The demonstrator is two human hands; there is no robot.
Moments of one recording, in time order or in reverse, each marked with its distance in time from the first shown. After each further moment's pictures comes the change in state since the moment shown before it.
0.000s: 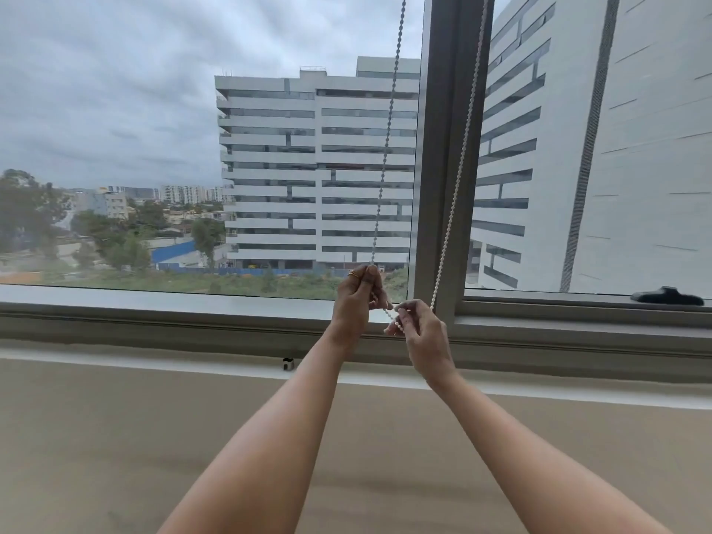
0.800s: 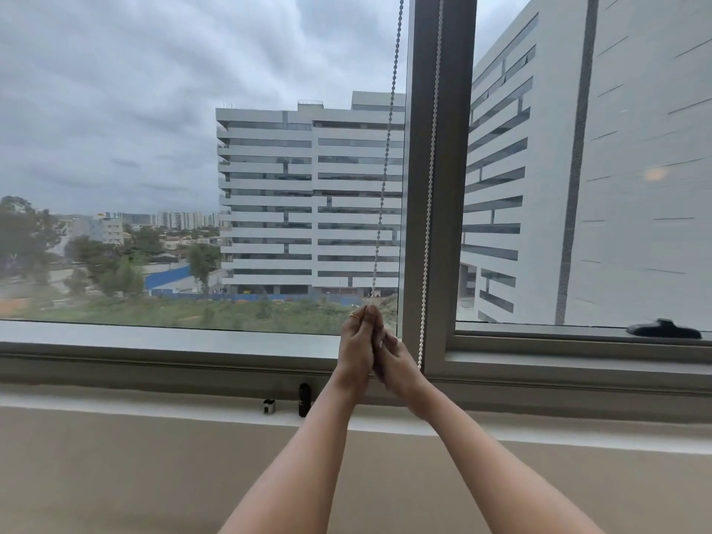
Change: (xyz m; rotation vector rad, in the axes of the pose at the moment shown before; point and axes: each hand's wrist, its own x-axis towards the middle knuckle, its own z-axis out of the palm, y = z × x) left_hand 0.021 -0.039 0.029 -0.193 0.121 -0.026; right_hand 0.027 -0.019 0.008 0.231 -0.334 0.213
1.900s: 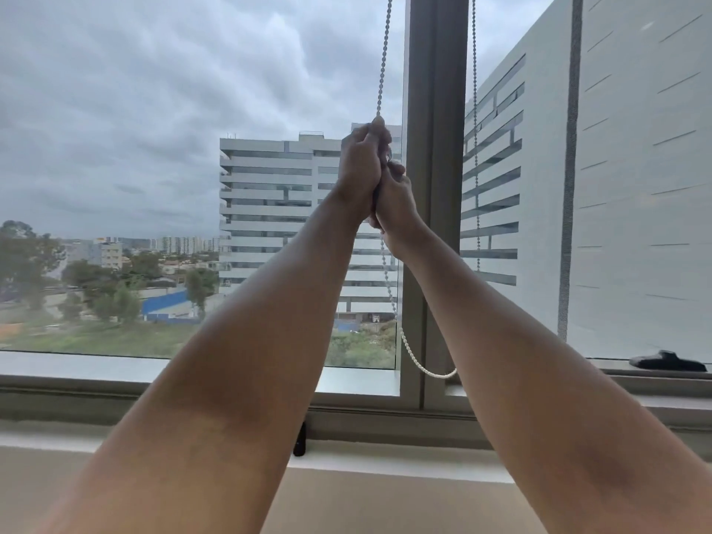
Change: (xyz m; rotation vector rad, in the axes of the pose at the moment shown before) left_hand 0.116 0.209 0.102 0.004 -0.120 0.311; right_hand 0.084 -0.209 -0.014 0.242 0.208 -0.370
